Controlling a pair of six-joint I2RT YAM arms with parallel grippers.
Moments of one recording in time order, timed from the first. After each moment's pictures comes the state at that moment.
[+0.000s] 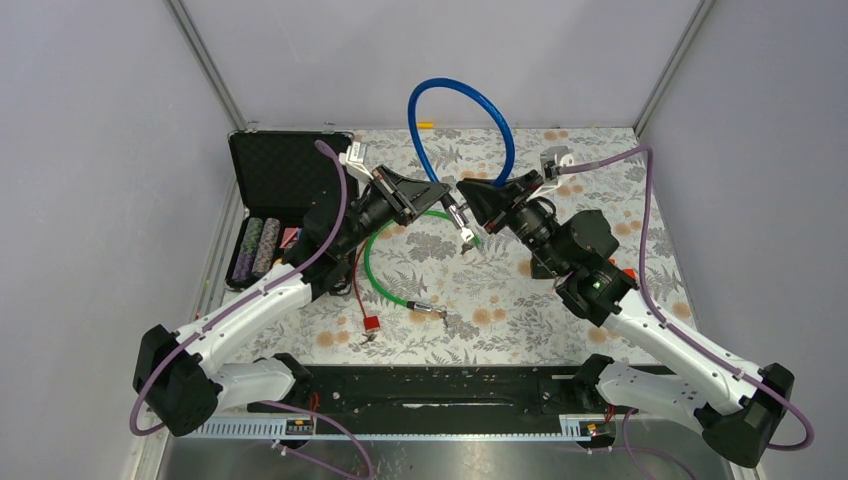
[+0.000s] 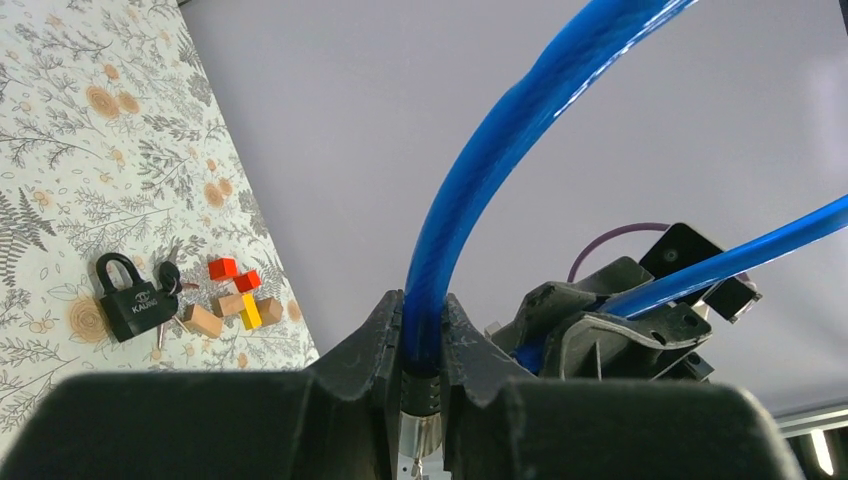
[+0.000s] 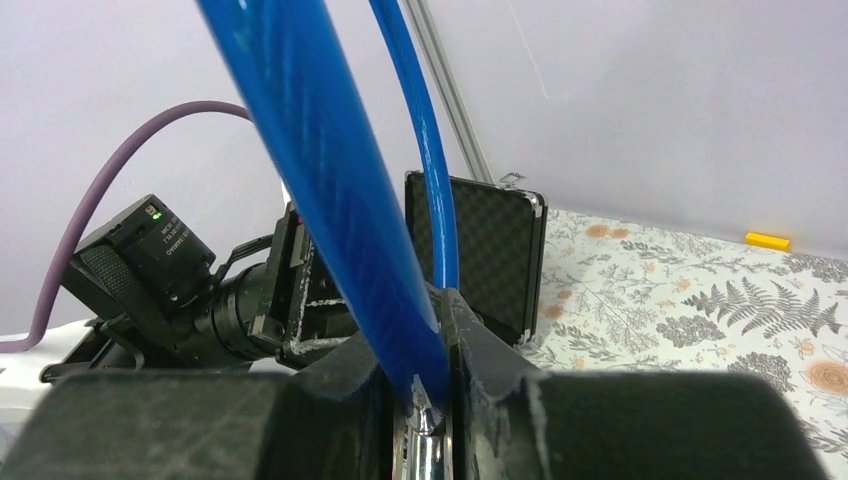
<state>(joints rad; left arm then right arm) -0.69 1.16 0.90 0.40 0.21 -1.24 0.80 0.96 0.91 0.33 0.04 0.39</state>
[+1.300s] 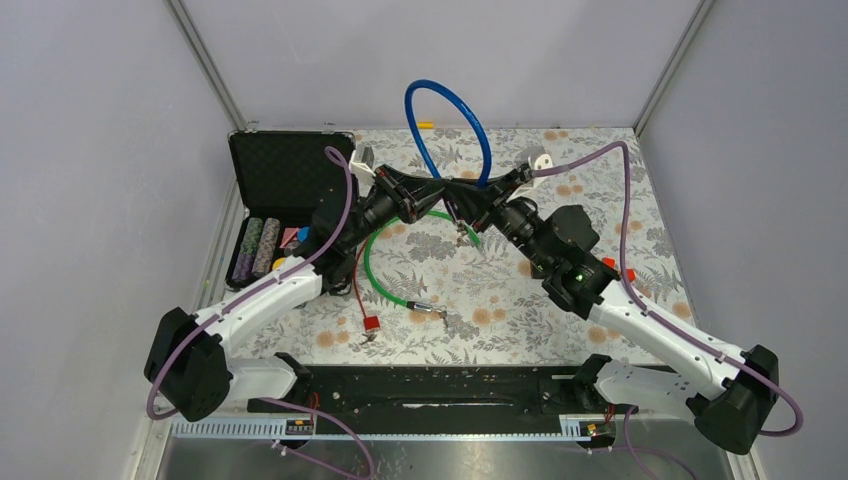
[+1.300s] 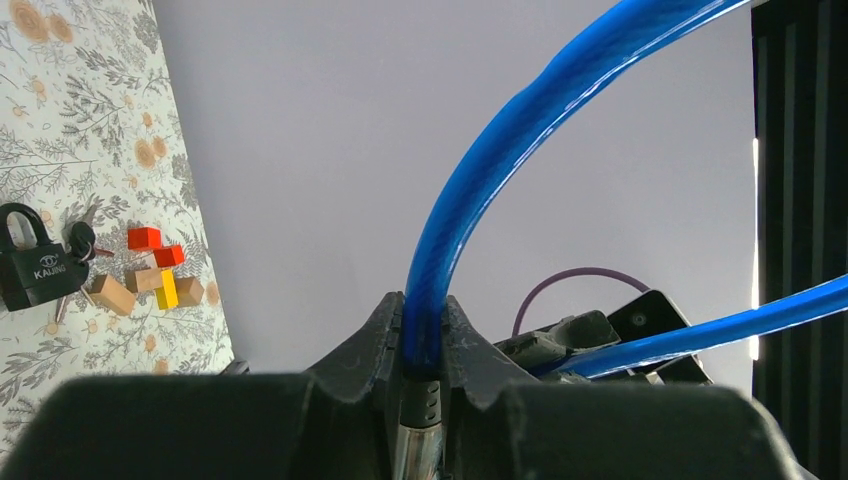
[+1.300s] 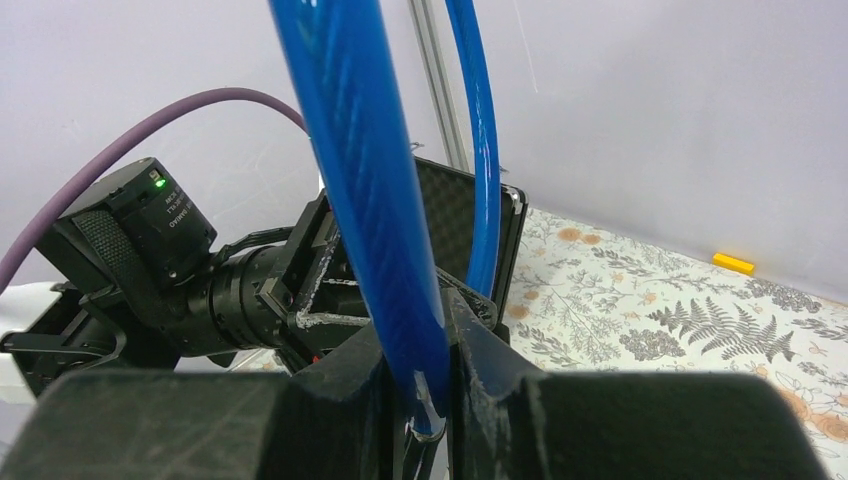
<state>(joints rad) -0.65 1.24 0.87 0.53 0.26 -1.52 0.81 1.04 0.89 0.40 0.00 0.26</state>
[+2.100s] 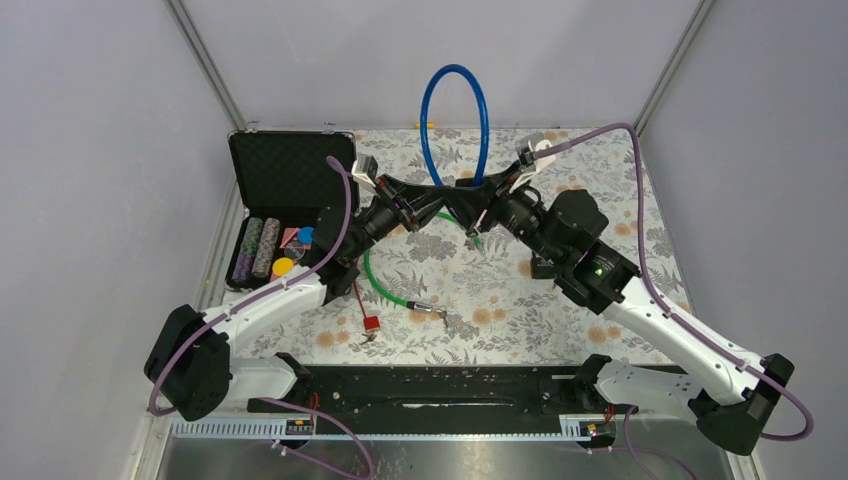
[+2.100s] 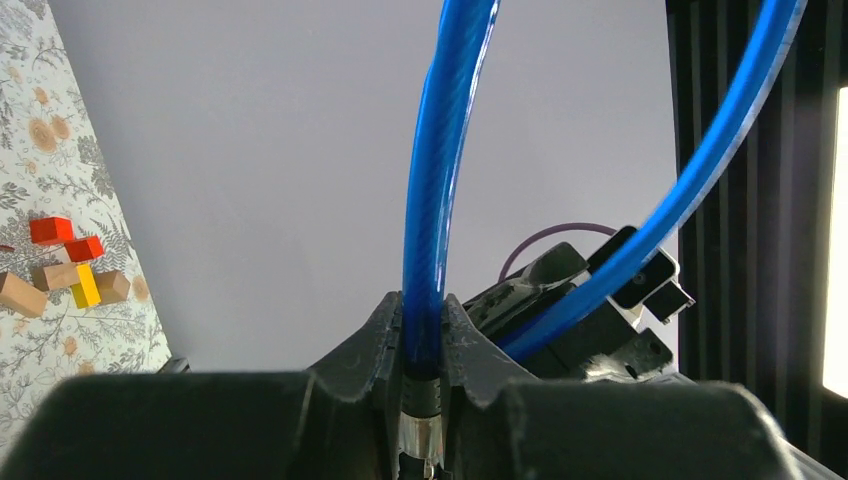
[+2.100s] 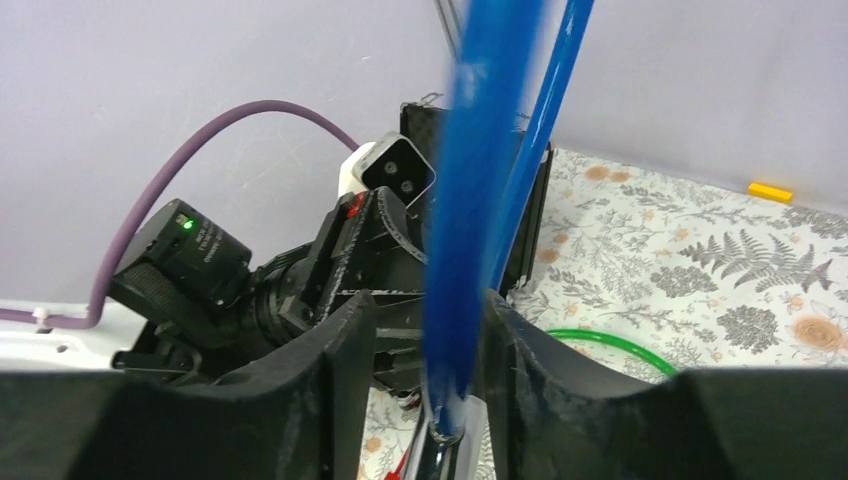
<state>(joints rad) -0.68 1.24 0.76 0.78 0.26 -1.61 0.82 1.03 1.06 0.09 0.02 0.34</state>
